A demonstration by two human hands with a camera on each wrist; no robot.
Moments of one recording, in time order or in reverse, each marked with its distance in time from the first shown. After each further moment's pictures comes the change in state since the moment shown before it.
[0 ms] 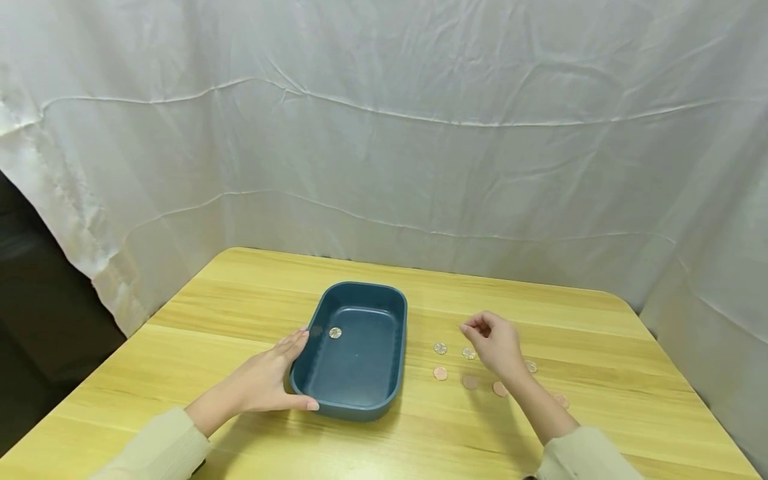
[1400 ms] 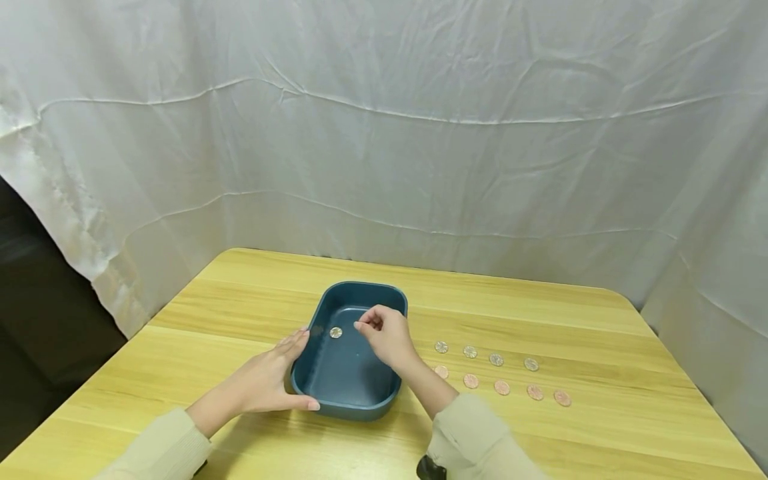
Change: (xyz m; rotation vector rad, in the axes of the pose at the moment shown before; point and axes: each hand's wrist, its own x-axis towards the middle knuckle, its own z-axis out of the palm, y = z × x) left_hand 0.001 -0.001 0.001 0.004 -0.001 0.003; right_hand 0.011 -0.091 0.114 0.302 -0.123 -0.077
